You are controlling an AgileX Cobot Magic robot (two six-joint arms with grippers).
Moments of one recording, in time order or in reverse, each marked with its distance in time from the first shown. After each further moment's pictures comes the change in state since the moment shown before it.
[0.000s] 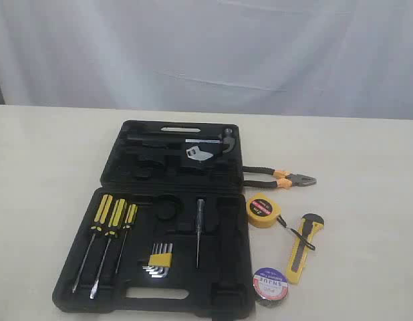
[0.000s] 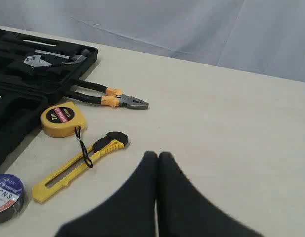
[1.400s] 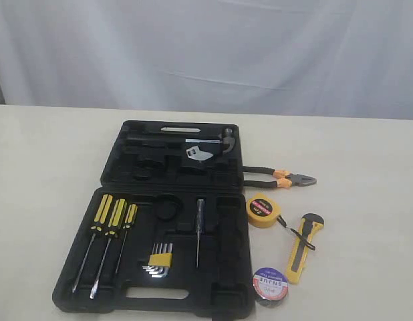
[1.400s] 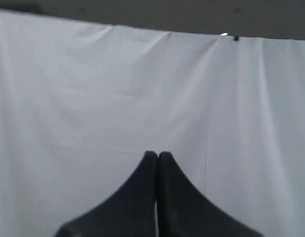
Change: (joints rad) left arm 0.000 0.000 0.000 0.000 0.000 0.000; right arm 0.000 -0.007 0.000 0.137 -0.856 0.014
